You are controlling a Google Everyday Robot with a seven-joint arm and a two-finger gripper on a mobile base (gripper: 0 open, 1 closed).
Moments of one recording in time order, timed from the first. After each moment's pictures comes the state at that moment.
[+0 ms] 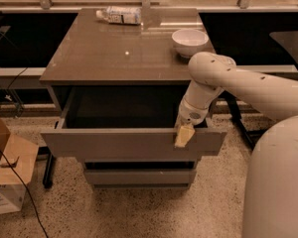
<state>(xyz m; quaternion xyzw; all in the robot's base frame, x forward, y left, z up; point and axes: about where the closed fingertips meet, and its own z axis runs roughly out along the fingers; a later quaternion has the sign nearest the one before) 0.587 -0.116 0.645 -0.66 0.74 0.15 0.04</state>
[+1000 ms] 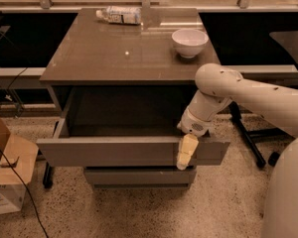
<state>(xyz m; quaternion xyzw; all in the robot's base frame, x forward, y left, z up) 0.551 -0.109 0.635 -0.62 0.76 0.19 0.05</state>
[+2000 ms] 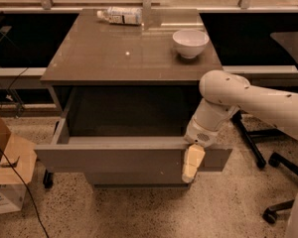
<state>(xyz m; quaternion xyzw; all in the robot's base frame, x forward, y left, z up) 0.505 -0.125 0.637 -0.61 0.77 0.19 0.01</state>
